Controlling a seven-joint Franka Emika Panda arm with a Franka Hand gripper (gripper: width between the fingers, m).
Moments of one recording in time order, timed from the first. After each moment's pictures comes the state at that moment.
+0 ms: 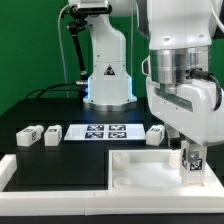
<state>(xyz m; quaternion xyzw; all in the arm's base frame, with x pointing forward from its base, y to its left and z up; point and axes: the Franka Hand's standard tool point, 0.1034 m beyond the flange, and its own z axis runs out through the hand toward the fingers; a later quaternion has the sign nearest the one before) 0.633 0.102 0.080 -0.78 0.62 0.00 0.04</state>
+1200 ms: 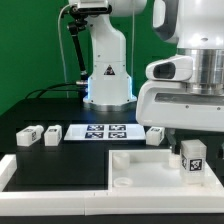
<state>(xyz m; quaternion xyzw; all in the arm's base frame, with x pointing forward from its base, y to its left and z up) 0.631 0.127 0.077 -0.99 0.12 -0.03 -0.01</state>
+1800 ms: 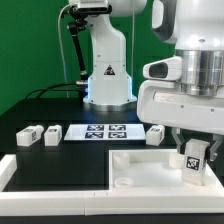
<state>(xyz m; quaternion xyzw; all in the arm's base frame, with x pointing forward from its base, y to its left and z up) 0.630 0.124 0.075 -0.95 0.31 -0.03 0.00</state>
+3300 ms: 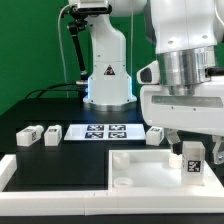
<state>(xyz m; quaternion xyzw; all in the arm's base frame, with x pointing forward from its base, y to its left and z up) 0.639 0.119 0.077 -0.89 0.44 -0.03 0.08</state>
